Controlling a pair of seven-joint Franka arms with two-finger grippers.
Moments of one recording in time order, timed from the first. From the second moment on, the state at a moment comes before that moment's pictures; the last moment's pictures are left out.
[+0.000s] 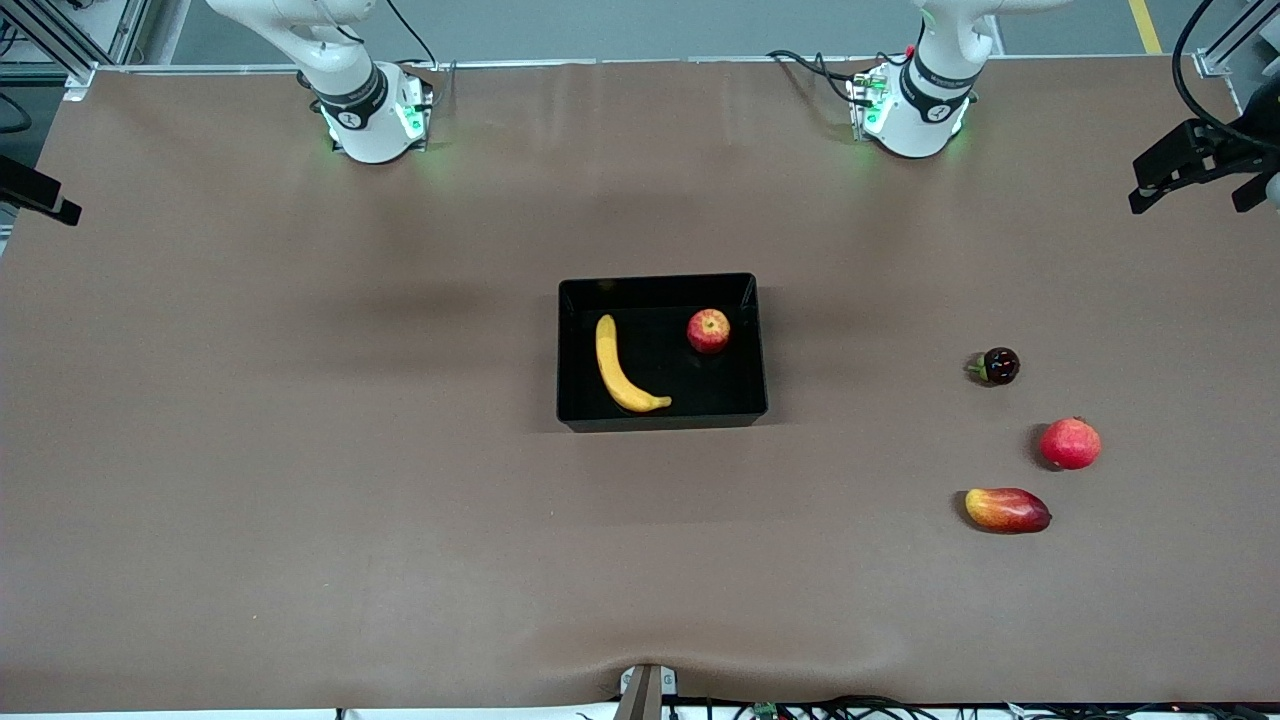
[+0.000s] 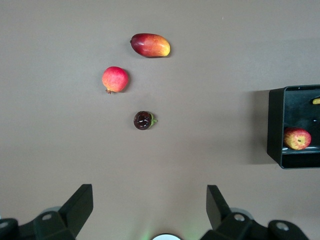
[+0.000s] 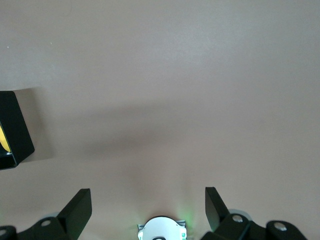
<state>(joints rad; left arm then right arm) 0.00 -0.07 -0.05 -1.48 0.03 1.43 -0.02 -0.06 -0.01 -0.10 -1.45 0.03 1.32 -0.03</state>
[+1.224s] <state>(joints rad) 0.00 -0.07 -0.05 -1.48 0.03 1.40 -0.07 -0.06 -0.01 -0.10 -1.45 0.03 1.32 -0.03</state>
